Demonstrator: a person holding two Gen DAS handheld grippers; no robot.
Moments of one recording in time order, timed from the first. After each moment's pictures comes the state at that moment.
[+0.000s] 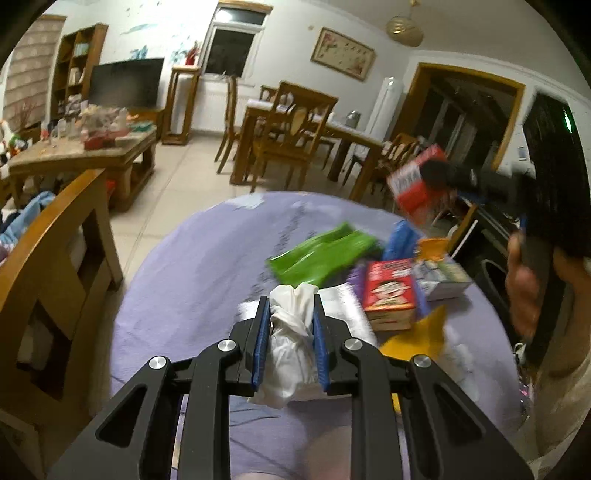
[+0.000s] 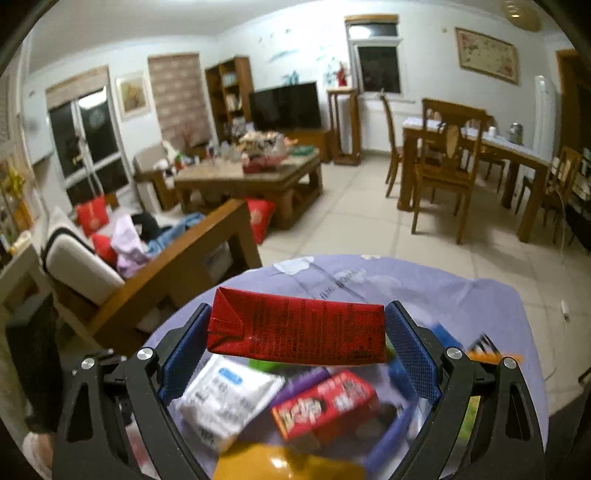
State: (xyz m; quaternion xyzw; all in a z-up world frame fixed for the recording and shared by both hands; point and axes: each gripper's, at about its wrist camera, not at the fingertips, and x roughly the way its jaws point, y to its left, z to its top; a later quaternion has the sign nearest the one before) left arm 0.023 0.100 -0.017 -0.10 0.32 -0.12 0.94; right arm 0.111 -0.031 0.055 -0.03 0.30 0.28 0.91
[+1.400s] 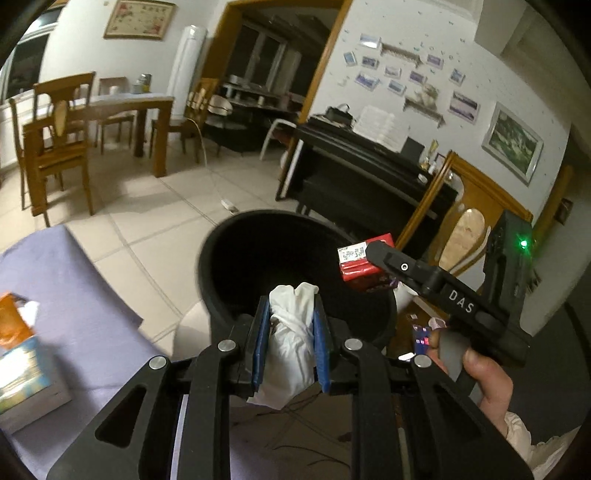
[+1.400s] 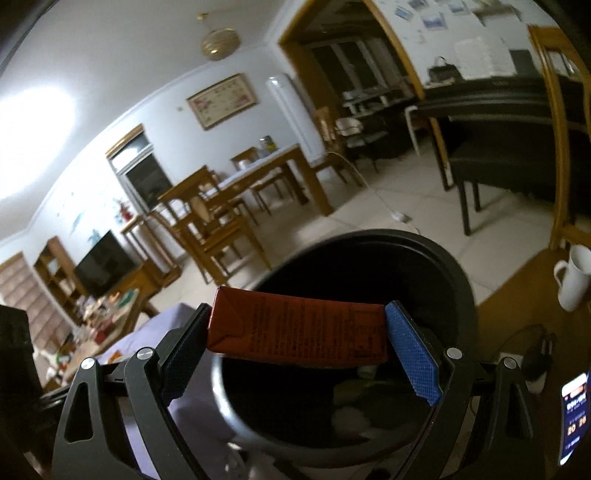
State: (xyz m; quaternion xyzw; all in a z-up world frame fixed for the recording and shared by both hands) left arm 0.074 -0.328 -0.008 0.01 0.34 -0.45 0.82; right arm -0.028 -0.525 -0.048 0.27 0.20 -0.10 0.94
